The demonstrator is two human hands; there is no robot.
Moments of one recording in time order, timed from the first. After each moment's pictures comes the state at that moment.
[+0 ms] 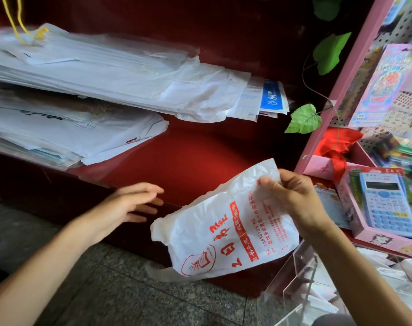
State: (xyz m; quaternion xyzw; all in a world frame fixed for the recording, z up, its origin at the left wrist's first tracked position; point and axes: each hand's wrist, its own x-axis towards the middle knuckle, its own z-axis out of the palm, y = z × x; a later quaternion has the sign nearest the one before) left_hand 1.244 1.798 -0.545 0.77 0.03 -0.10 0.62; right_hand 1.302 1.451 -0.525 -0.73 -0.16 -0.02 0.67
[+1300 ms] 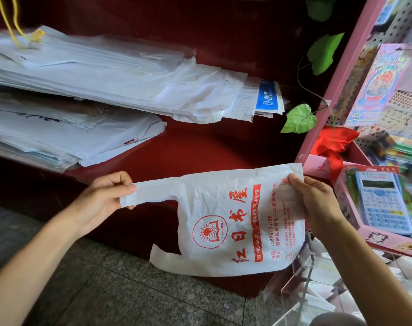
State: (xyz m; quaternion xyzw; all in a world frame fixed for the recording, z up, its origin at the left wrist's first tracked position) left_hand 1.252 1.823 -0.547 0.68 -0.02 0.01 0.74; right_hand 1.326 1.408 -0.545 -0.68 0.05 -0.03 0.73
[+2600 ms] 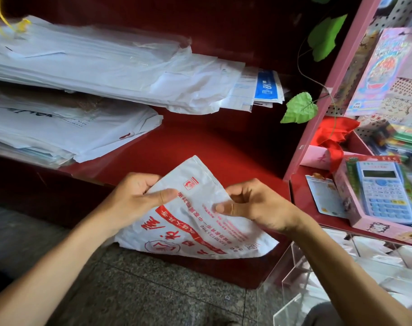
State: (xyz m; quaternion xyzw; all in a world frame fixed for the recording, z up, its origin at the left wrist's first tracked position) left_hand 1.245 1.759 -0.533 0.79 -0.04 0.00 0.61; right_hand 1.293 1.486 -0.531 -0.73 -0.30 0.21 0.57
